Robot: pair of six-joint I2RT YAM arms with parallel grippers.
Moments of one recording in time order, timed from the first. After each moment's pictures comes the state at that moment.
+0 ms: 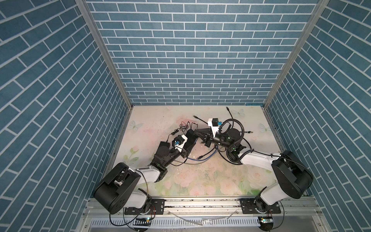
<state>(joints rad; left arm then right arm) -0.59 1.38 0.31 1.12 0.25 0.11 0.72 1.55 0.74 0.97 -0.60 0.31</state>
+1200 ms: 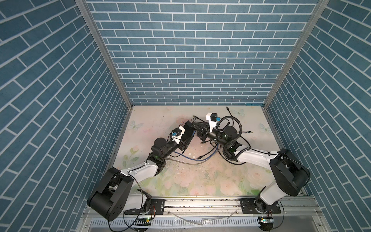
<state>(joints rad) -0.49 1.30 0.44 0.92 0.34 0.09 0.78 1.60 0.85 0.94 -0.41 0.31</state>
